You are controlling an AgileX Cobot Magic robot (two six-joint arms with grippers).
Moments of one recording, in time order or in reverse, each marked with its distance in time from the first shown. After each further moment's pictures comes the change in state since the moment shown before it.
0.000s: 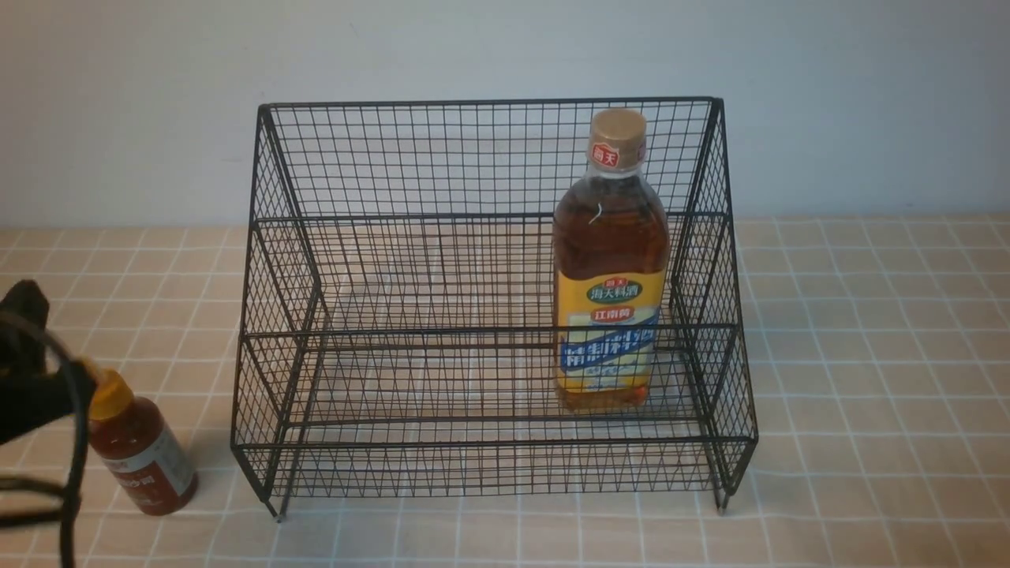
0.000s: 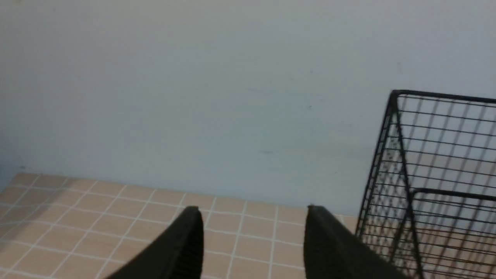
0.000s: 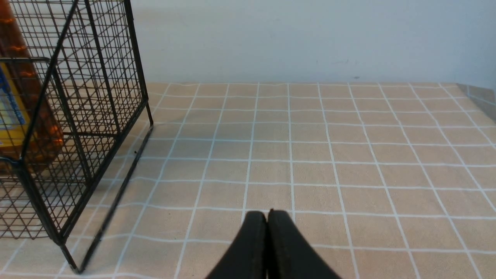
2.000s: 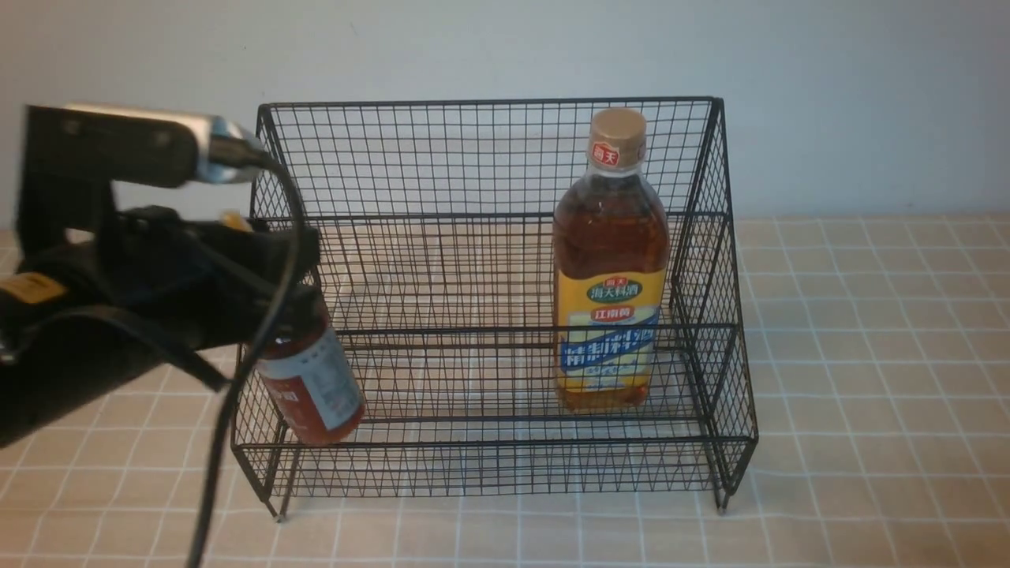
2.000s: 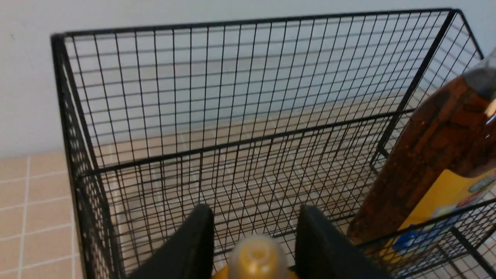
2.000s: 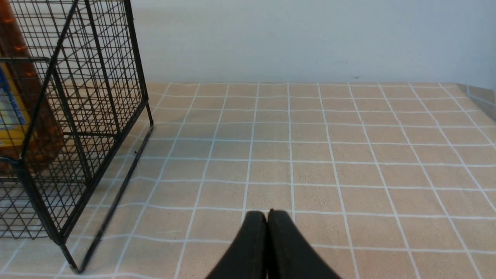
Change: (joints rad) right arm 0.000 0.000 0.000 0.001 0.001 0.000; left arm -0.255 0.219 -0.431 -0.196 0.588 0.246
